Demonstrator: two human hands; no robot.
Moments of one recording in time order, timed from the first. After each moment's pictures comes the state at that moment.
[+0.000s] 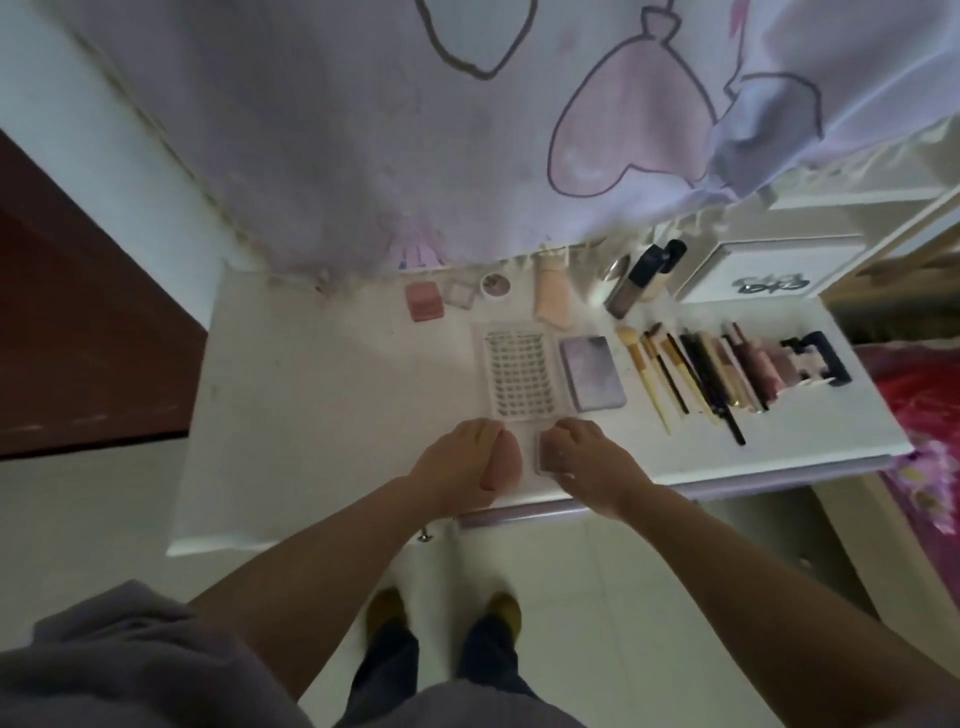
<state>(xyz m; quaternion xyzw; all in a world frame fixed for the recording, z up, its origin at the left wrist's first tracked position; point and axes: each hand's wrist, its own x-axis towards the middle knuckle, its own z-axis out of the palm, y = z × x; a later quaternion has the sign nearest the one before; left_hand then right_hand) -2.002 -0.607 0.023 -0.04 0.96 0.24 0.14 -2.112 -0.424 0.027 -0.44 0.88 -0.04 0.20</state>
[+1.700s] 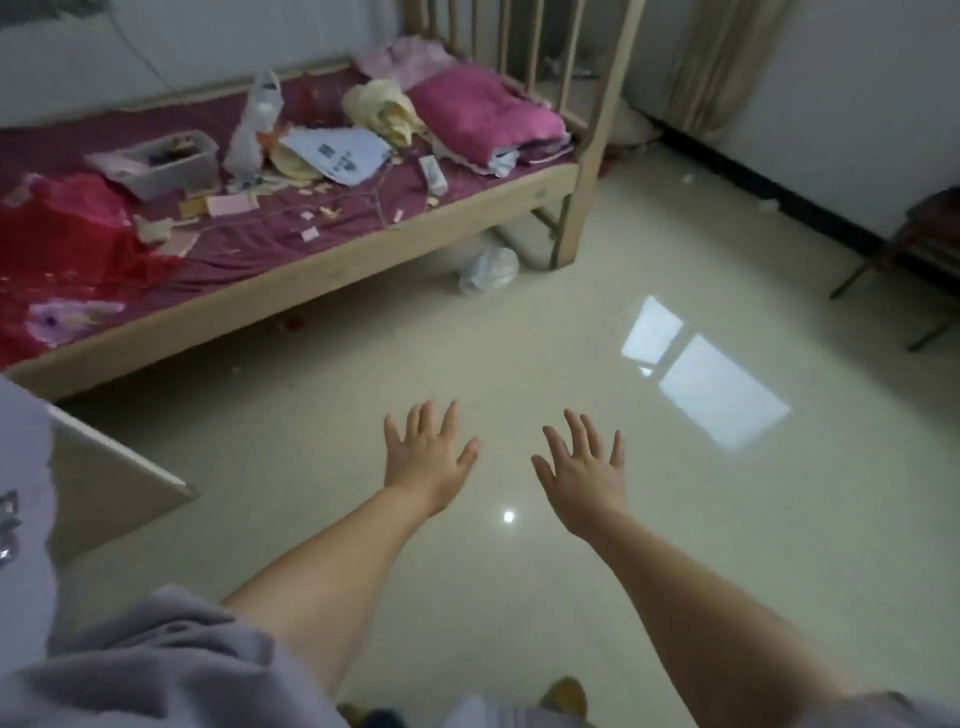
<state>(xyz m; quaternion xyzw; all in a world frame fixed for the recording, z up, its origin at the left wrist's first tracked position) -1.580 -0.267 0.067 0.67 0.73 -0.04 0.13 -1.386 -0.259 0.047 0.63 0.76 -0.12 0.07</state>
